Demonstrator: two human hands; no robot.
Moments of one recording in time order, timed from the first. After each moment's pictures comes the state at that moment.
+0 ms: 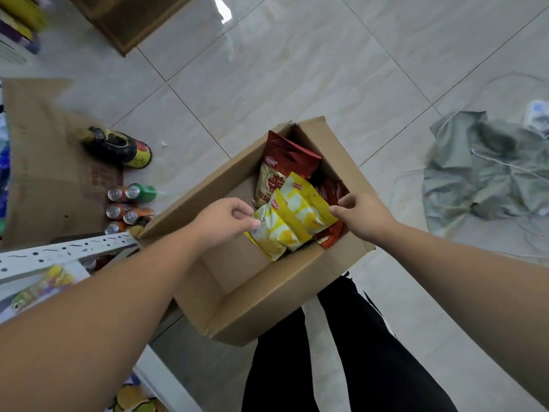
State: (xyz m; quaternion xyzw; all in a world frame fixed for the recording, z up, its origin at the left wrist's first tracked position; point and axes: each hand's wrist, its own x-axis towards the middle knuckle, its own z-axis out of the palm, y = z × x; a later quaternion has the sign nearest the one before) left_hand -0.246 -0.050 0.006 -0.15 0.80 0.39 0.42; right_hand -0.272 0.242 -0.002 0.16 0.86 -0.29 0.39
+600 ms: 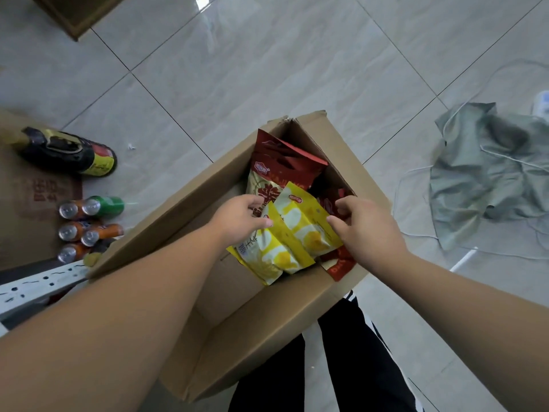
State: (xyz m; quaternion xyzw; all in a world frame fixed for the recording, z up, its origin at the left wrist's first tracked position) left_hand -0.294 -0.020 -0.146 -0.13 0.79 0.42 0.43; right_hand -0.280 0.223 -0.071 0.10 0.93 -0.19 0.30
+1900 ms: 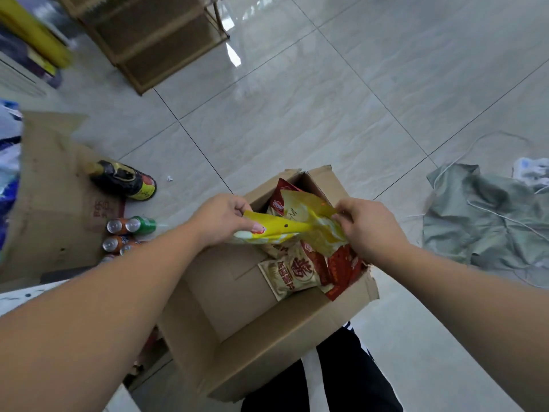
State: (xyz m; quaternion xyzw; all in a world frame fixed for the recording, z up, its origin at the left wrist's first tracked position) left_hand -0.332 -0.080 -0.020 -0.13 0.79 0.48 0.37; right_hand -0.339 0.208 0.027 -0.04 0.95 -0.19 0.25
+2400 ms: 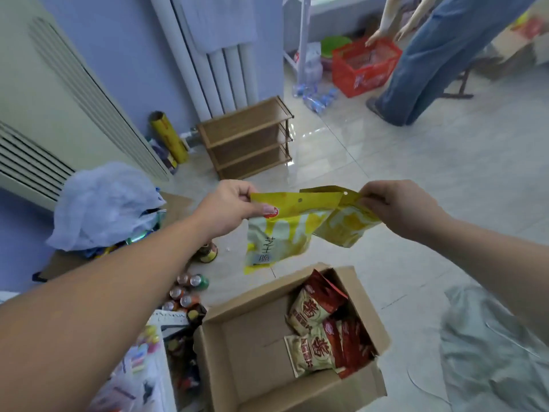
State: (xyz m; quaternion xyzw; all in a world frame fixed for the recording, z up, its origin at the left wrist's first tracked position) left_hand -0.370 -0.154 0.298 -0.16 0.77 0.61 0.13; right_hand -0.468 0.161 0.310 -0.24 0.94 -0.22 0.13
